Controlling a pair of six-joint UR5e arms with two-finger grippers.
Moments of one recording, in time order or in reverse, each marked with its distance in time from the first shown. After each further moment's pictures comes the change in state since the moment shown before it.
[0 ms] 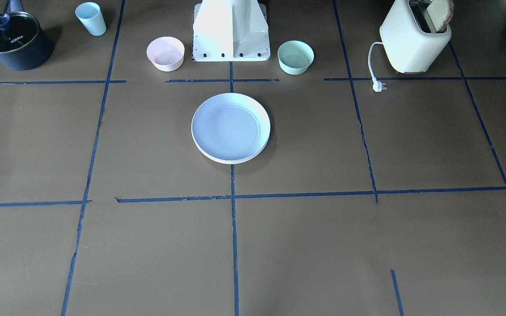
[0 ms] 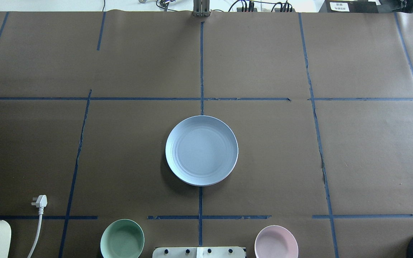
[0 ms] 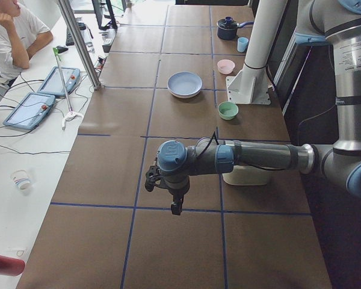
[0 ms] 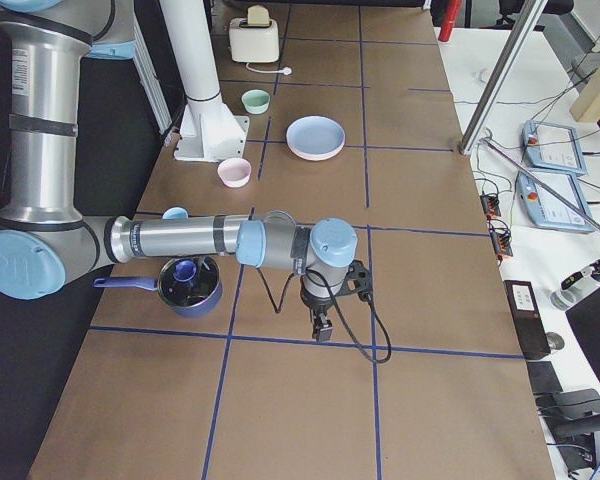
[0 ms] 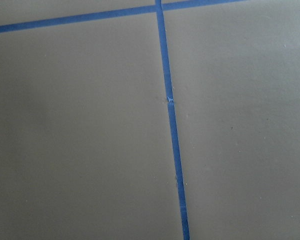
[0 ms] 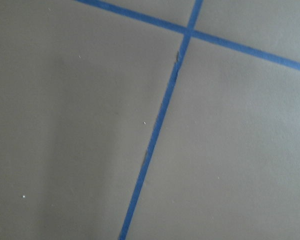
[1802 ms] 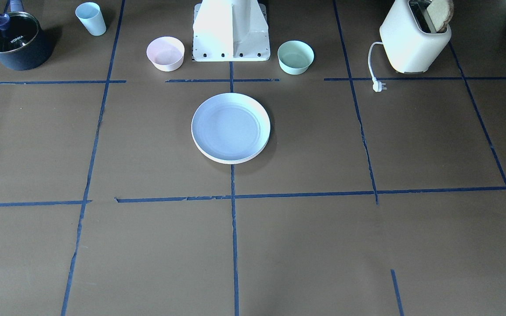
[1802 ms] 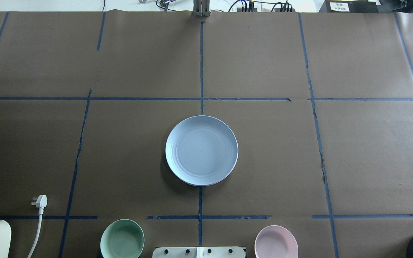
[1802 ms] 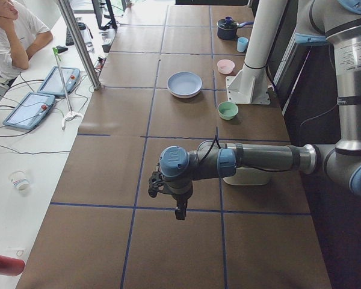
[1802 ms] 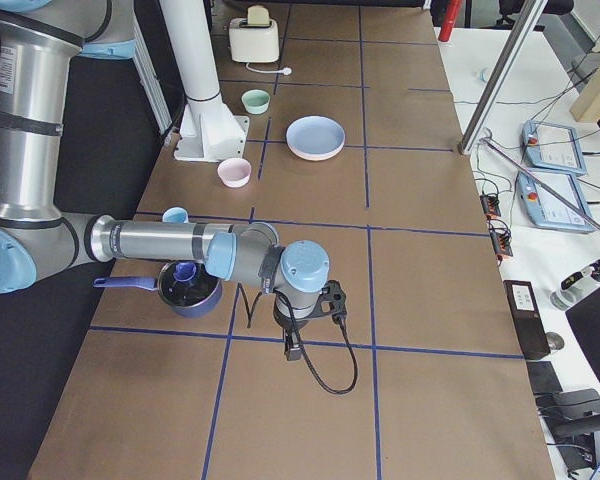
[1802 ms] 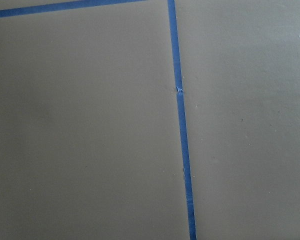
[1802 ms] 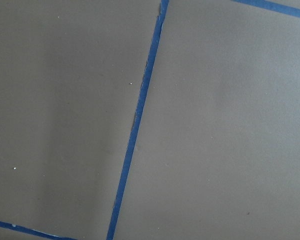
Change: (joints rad) left arm -0.001 0.019 0.013 0.005 0.011 -0.001; right arm 0.039 -0.062 0.014 -0.020 0.006 -0.025
